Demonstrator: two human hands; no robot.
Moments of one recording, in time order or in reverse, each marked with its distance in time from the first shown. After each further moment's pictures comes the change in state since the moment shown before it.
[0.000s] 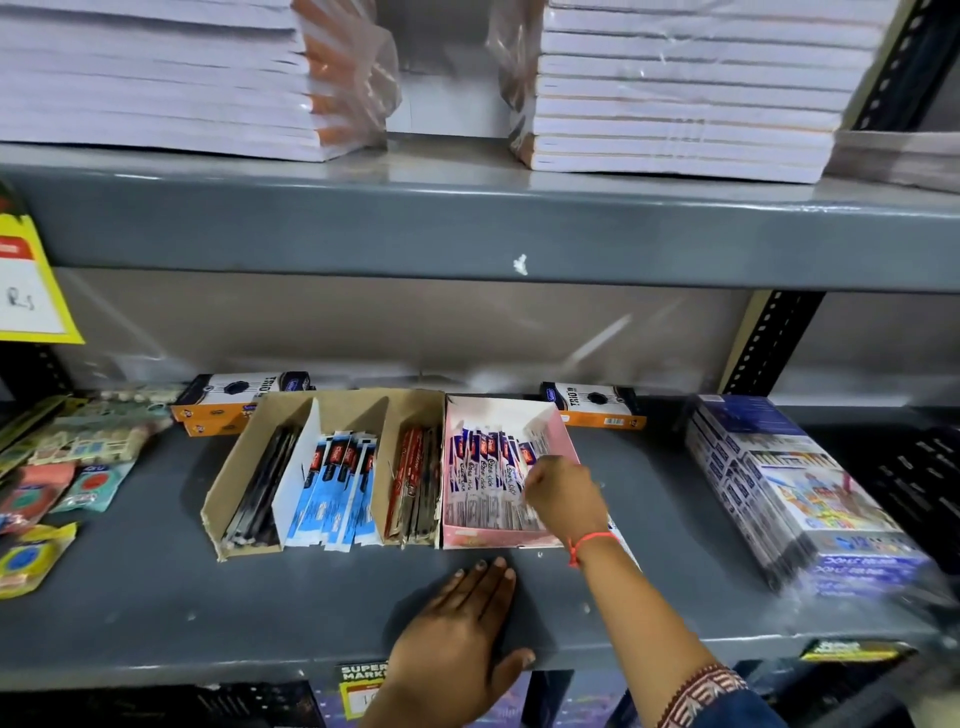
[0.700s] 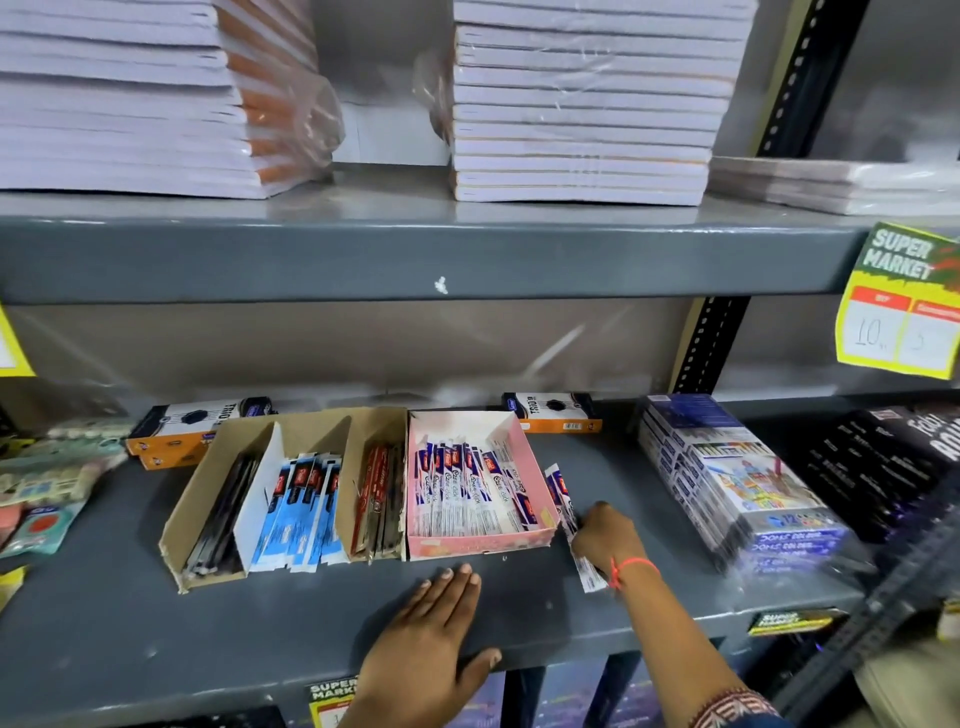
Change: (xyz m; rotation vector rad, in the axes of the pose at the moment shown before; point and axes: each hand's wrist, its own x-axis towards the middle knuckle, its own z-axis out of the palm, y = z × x) left_hand -0.002 0.004 -0.008 0.123 -0.033 -0.021; right_hand -0.011 0.087 -0.023 0.082 -0.124 0.354
